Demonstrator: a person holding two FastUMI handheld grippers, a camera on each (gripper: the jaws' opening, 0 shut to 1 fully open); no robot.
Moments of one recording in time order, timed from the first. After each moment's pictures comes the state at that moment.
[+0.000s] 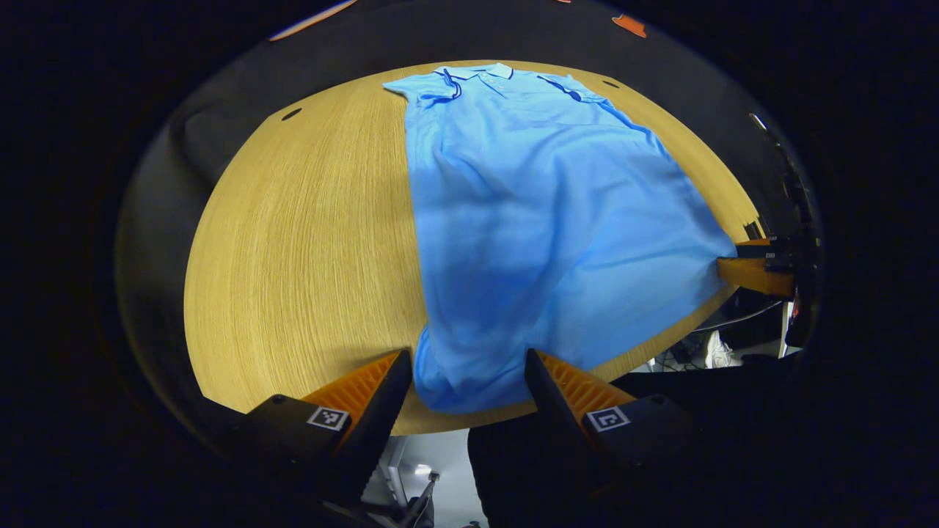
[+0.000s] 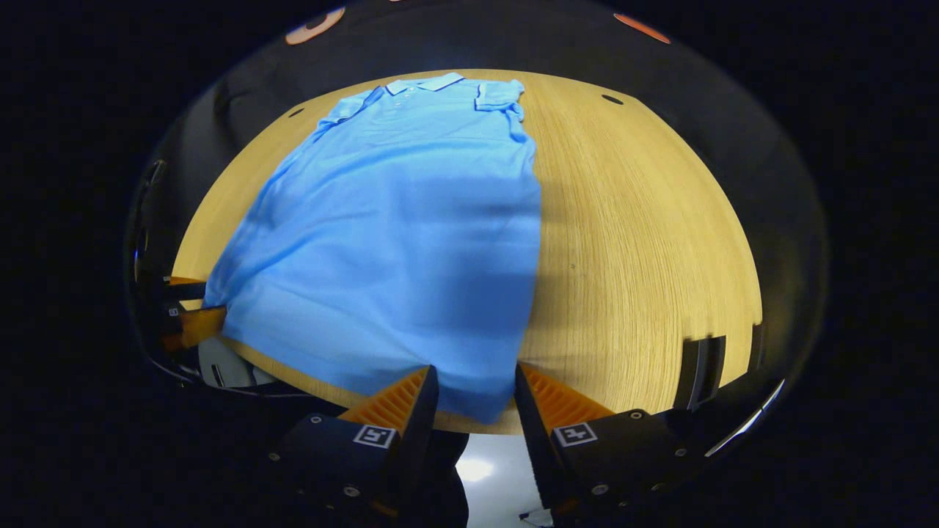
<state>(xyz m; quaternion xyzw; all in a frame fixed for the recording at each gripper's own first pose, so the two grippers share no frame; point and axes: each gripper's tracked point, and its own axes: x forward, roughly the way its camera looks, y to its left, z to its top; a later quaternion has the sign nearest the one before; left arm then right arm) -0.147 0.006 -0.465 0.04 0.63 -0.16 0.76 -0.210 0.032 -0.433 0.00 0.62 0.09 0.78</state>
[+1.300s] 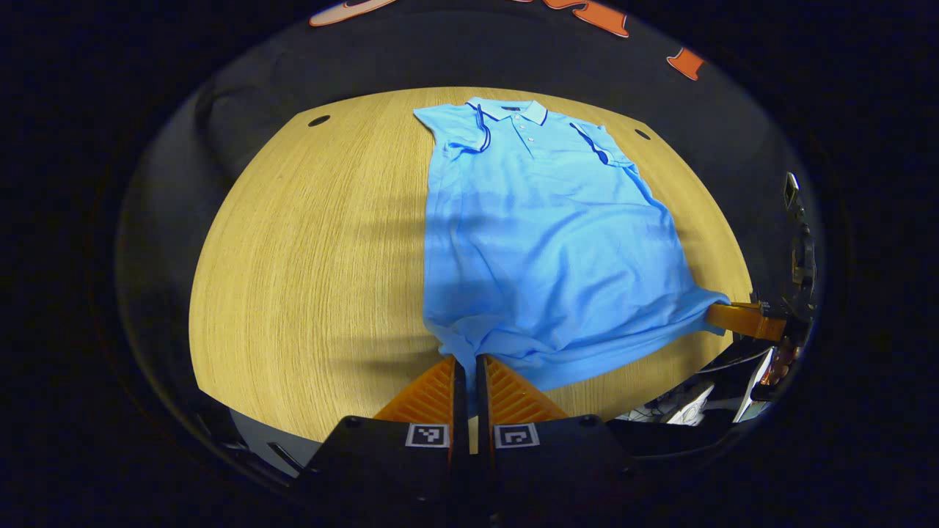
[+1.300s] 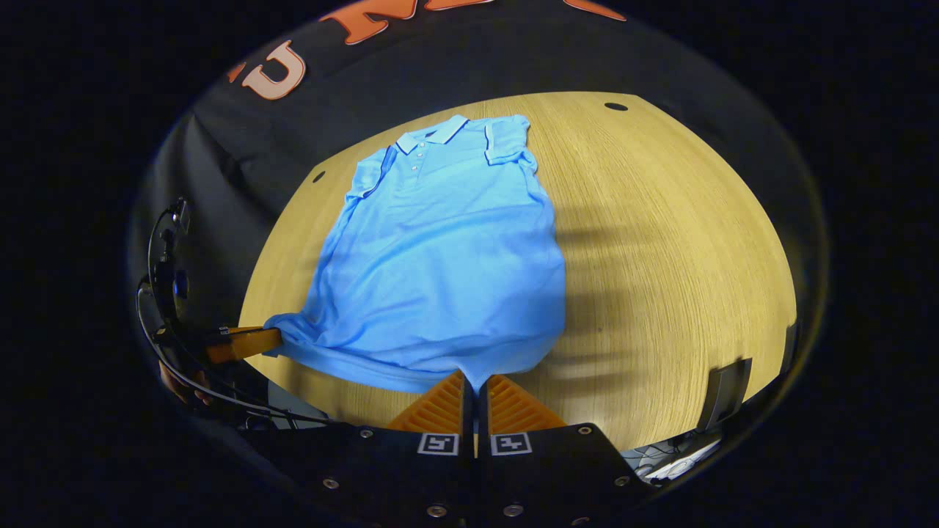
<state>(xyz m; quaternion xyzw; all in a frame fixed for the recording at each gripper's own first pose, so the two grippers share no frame) -0.072 -0.008 -0.413 -0.03 0.60 -0.11 0.79 -0.143 0.056 -0.381 0.15 0.56 0.15 0.80</state>
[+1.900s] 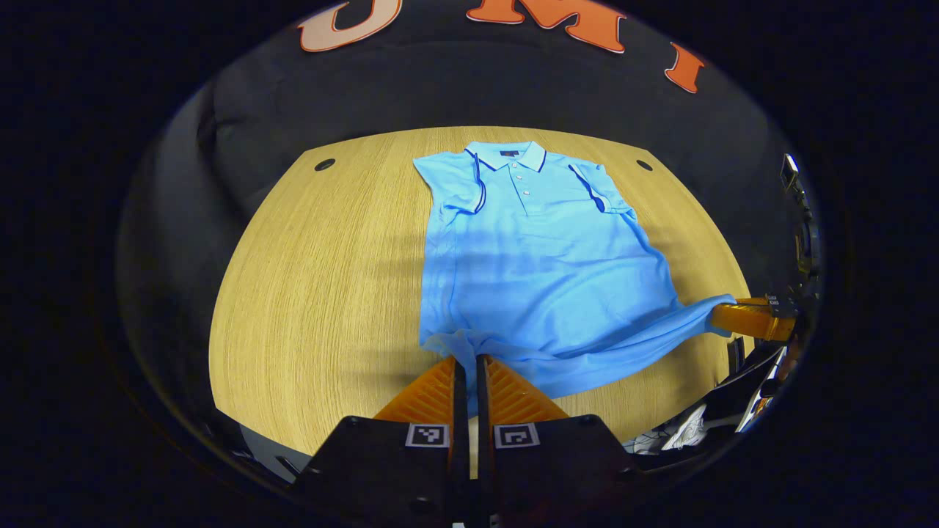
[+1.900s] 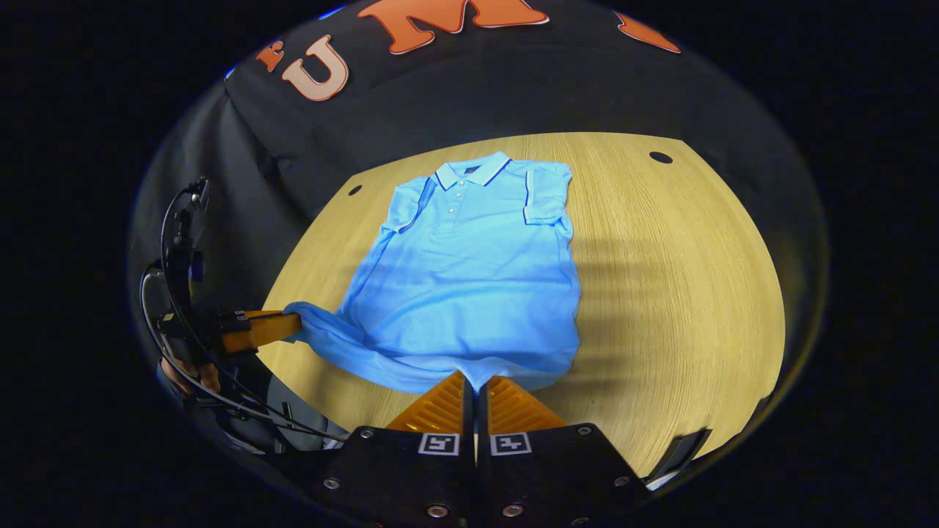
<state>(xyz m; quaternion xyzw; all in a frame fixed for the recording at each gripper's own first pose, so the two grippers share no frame) -0.009 -0.025 -0.383 -0.02 0.55 -0.09 0.83 -0.077 0.060 -0.340 0.12 0.51 0.21 0.83</state>
